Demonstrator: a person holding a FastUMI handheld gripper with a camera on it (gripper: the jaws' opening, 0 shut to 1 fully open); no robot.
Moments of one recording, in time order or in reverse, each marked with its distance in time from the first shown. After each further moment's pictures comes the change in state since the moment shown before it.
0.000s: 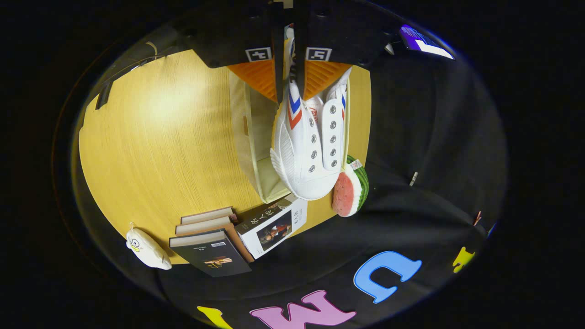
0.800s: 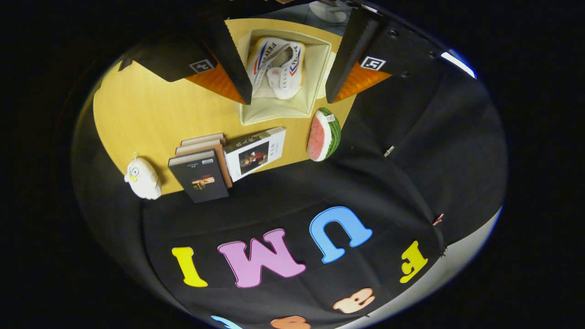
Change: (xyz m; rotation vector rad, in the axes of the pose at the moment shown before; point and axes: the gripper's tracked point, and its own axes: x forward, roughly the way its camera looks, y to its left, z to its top) arm -0.133 0.038 0.081 -0.266 -0.486 0.012
